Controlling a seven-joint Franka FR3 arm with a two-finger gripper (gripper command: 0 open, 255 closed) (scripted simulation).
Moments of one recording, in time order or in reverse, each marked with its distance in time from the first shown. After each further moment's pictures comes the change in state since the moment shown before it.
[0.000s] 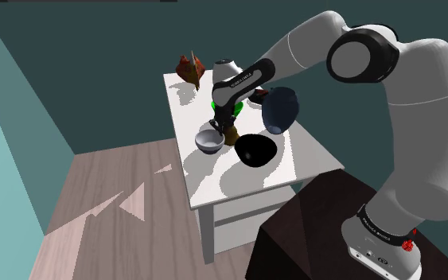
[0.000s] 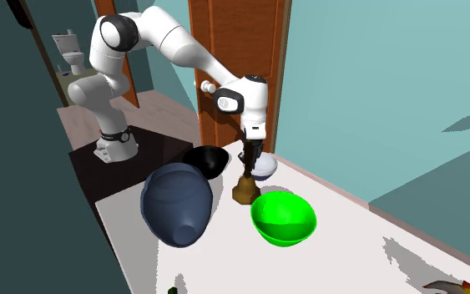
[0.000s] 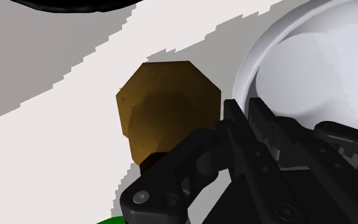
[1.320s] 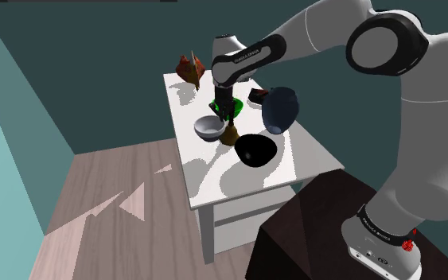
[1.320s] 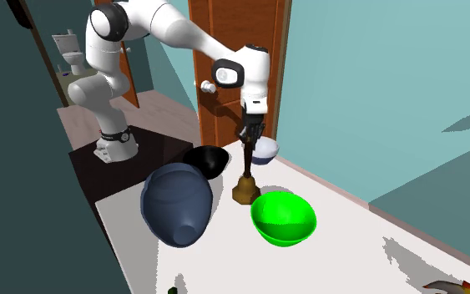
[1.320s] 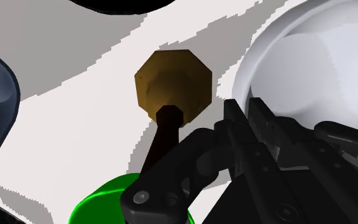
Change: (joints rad) arm -0.003 -0.125 0.006 0.039 0.010 -0.169 -0.006
